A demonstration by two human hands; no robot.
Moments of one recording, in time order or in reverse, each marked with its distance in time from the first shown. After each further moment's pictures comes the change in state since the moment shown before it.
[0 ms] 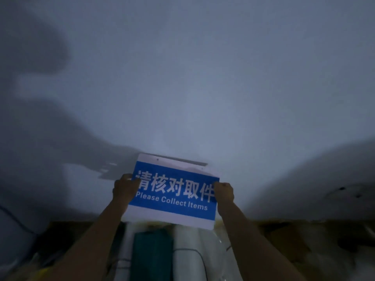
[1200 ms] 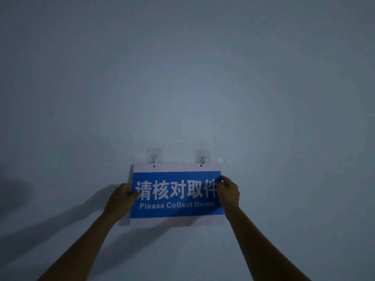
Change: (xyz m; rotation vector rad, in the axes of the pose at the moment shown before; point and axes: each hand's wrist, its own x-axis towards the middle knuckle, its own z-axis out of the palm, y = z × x) left_hand -0.238 0.471 -0.249 -0.140 0.261 0.851; right_hand -0.247 -0.493 -0.251 0.301 0.208 -0.970
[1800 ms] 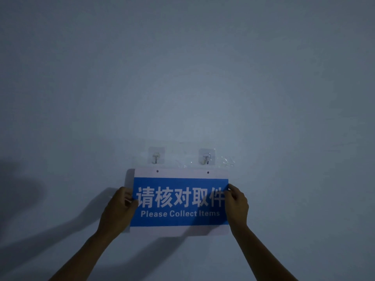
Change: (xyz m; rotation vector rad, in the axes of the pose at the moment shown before) left_hand -0.016 -0.028 0.005 0.071 0.120 0.198; right_hand -0.002 0.048 0.009 0.123 0.087 -0.070
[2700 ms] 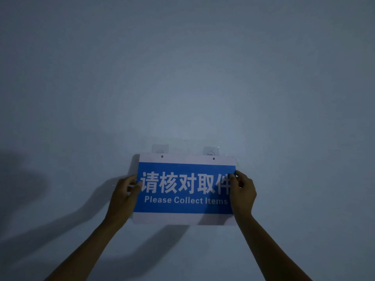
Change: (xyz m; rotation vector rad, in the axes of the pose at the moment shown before) left_hand 0.008 0.023 -0.004 -0.333 0.041 0.054; right_hand 0.016 -0.028 0.000 0.011 0.155 -0.140
